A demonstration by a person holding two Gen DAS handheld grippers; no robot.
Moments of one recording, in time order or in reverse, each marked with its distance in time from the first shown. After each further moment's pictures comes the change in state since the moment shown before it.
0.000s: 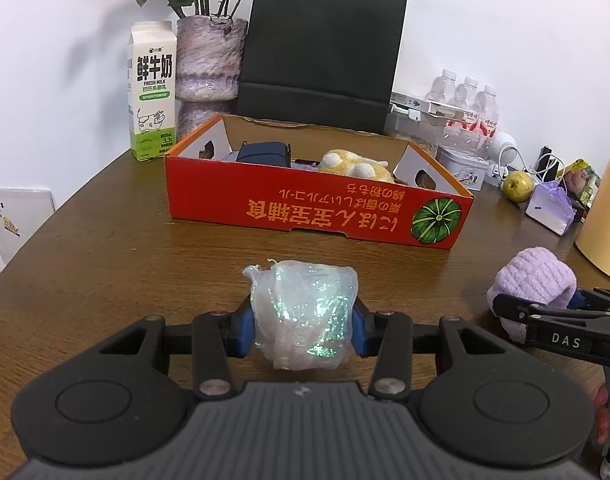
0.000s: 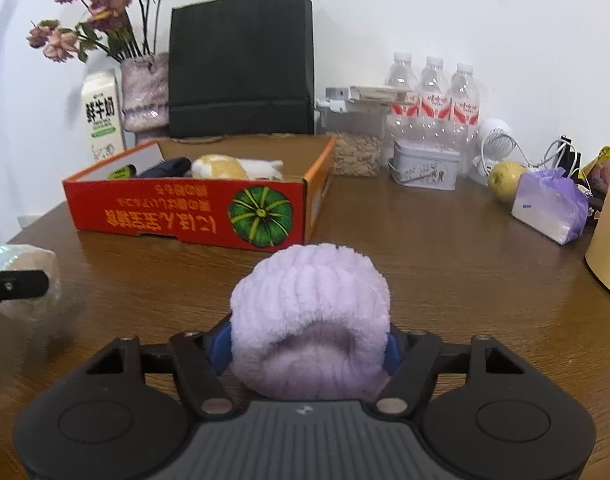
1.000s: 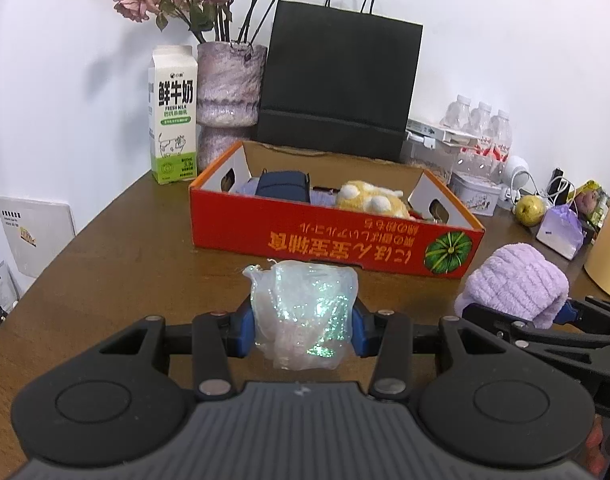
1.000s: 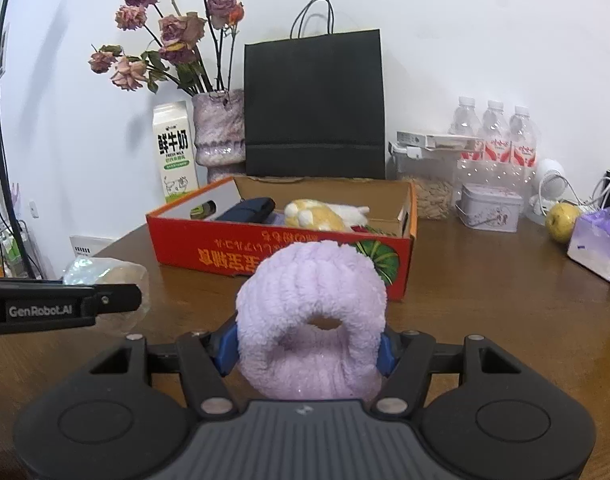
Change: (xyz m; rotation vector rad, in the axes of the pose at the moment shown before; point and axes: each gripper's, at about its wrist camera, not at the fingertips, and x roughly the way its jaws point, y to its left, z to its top) left arm -0.014 0.005 0.020 -0.019 -0.054 0.046; right arm -0.028 0.058 0.021 -0.026 -0.088 0.145
